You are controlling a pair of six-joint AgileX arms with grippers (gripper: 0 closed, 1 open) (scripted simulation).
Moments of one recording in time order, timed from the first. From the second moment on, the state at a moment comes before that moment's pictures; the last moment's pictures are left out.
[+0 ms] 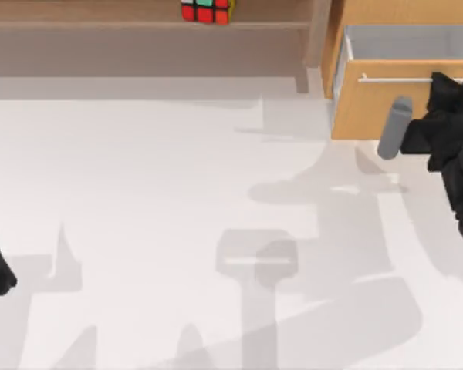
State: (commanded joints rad) left arm 0.00 0.00 0.00 0.00 0.00 0.00; right arm 0.21 2.14 0.73 1.40 0.24 -1.55
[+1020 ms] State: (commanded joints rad) left arm 0.00 0.00 0.00 0.00 0.00 0.00; right arm 0.18 2.24 0.97 1.27 0.21 -1.55
